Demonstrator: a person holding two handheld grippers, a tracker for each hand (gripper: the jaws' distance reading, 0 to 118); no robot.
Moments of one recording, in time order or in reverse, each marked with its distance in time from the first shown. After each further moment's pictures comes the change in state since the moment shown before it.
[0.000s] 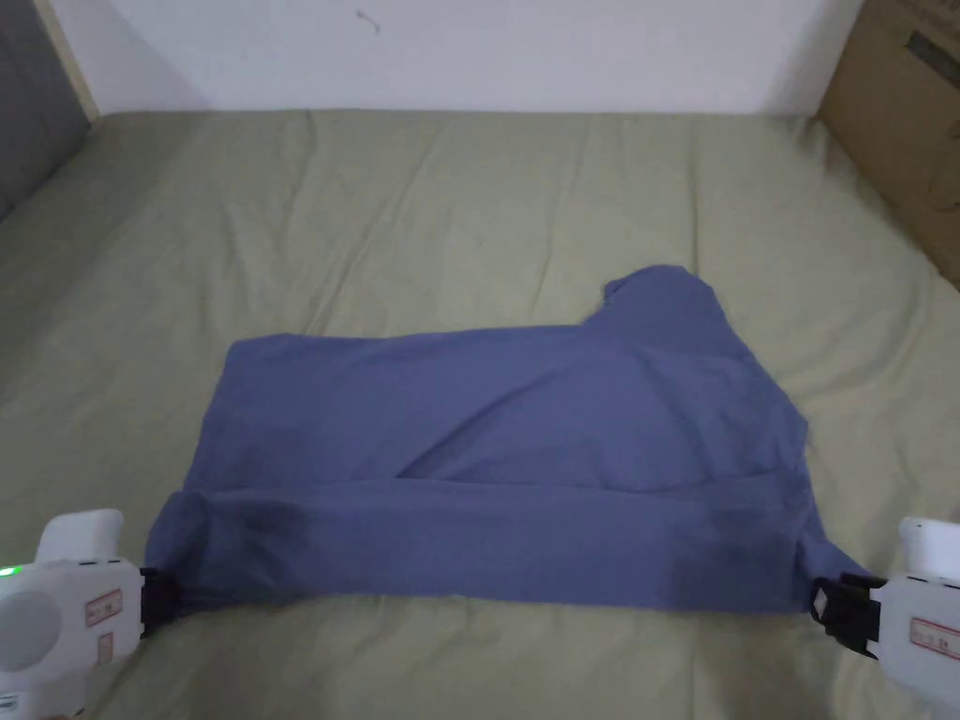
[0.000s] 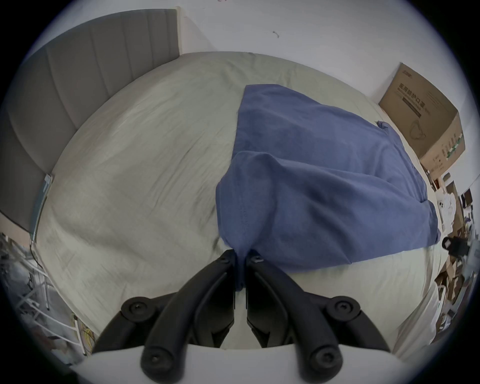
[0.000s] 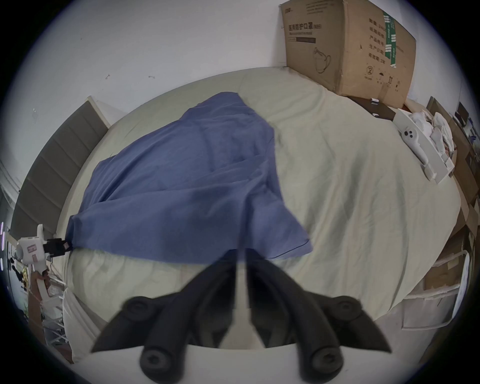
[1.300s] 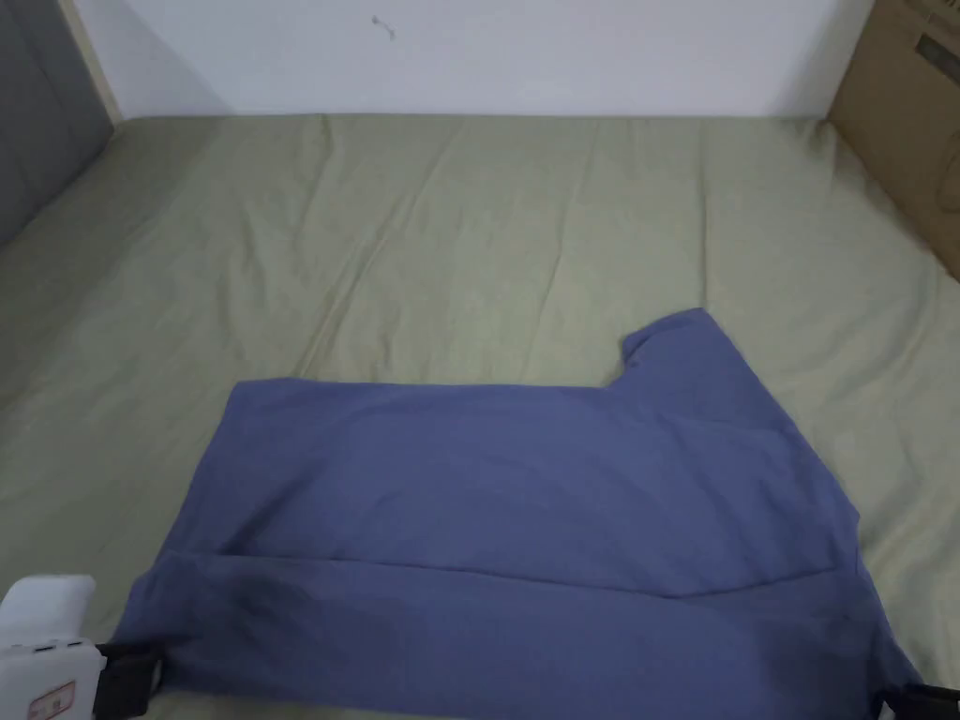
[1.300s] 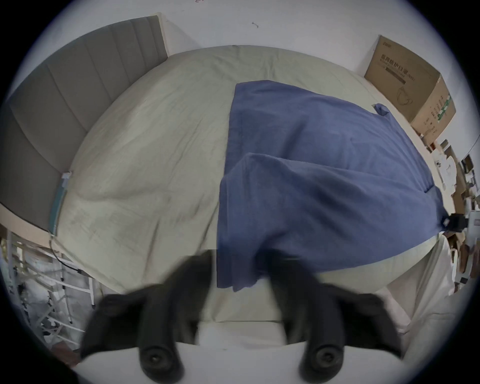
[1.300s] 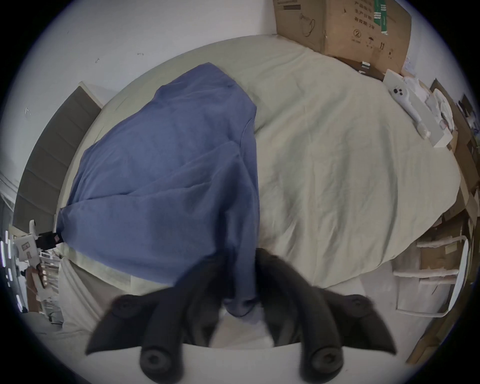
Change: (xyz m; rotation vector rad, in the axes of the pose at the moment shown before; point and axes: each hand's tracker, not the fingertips) left arm -0.013 -0.053 0.057 -0.063 0.052 -0.143; right arm 0.046 -0.057 0.025 -0.163 -0.008 -0.006
